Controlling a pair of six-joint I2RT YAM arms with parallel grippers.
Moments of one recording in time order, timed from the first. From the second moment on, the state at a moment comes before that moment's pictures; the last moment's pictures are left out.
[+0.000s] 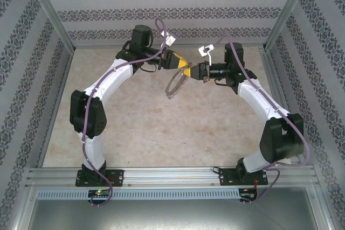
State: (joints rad) left arm -0.38 1.93 1.78 -0.25 1.29 -0.16; right arm 0.22 1.53 1.21 -0.10 -1.21 0.34
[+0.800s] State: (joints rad) left arm -0.39 1.92 1.73 -0.13 1.28 -0.23; right arm 0.13 1.37 1.14 -0.03 -1.13 0.42
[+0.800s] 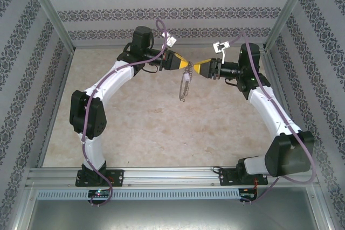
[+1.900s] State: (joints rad) left arm -0.39 1.90 1.47 0.73 0.96 -1.04; right arm 0.19 1.39 0.86 0.68 -0.75 0.97
